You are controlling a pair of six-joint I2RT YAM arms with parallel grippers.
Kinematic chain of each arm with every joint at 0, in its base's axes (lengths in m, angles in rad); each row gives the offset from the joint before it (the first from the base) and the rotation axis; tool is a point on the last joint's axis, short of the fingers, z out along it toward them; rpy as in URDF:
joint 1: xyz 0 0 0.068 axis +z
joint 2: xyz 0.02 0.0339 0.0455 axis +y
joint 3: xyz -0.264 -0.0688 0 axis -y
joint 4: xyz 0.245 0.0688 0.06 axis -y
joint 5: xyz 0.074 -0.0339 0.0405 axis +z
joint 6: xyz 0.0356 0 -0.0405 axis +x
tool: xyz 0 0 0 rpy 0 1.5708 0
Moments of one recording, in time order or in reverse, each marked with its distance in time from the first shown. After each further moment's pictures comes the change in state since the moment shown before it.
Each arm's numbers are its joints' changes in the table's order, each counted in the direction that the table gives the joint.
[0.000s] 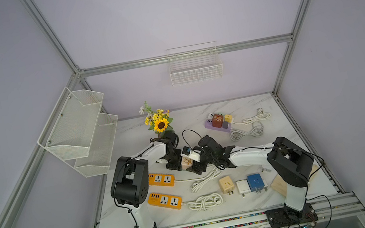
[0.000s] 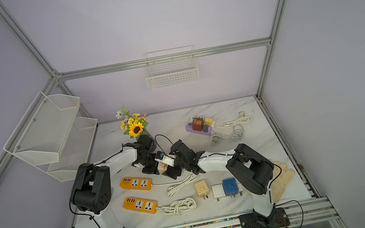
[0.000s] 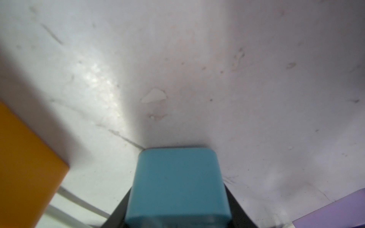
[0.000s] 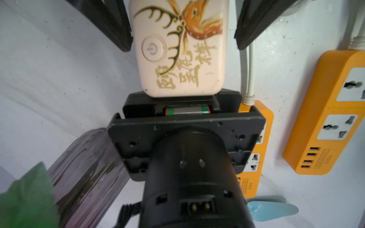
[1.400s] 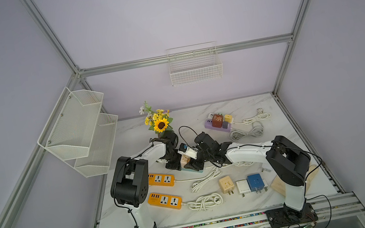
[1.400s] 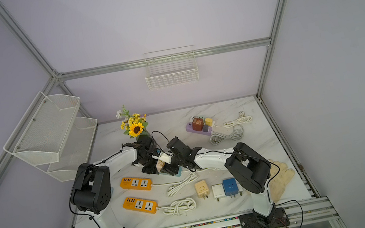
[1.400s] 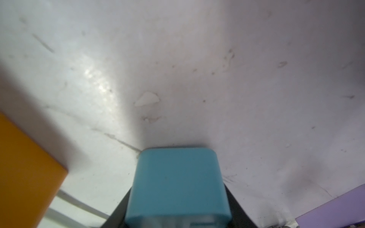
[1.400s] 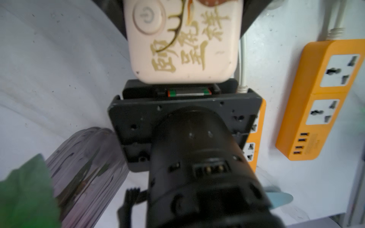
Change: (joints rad) left arm 0.006 0.001 0.000 0.005 0.003 0.032; right arm -0.001 -0.004 0.112 -0.148 0.050 0.075
